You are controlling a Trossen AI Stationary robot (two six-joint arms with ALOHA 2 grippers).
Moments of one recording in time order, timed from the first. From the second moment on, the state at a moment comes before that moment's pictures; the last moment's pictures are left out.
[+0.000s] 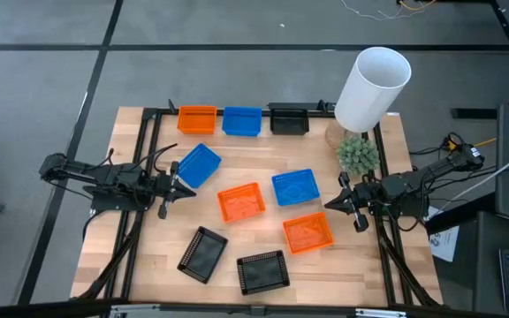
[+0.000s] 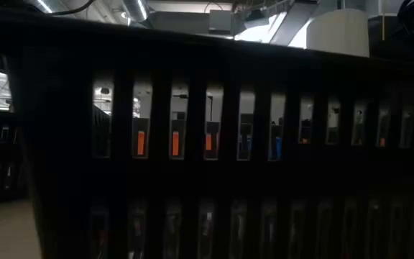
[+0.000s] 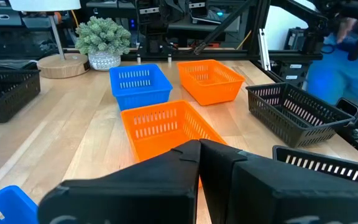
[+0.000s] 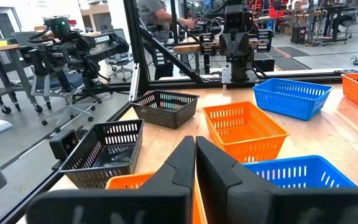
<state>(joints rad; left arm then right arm) -0.18 0.10 0.05 -0.04 -0.10 -0.05 0.41 0.29 0.01 0.25 0.18 0.12</state>
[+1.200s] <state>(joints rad) -0.18 0.10 0.05 0.35 0.05 0.26 0.41 0.30 0.01 0.61 0.24 0.38</state>
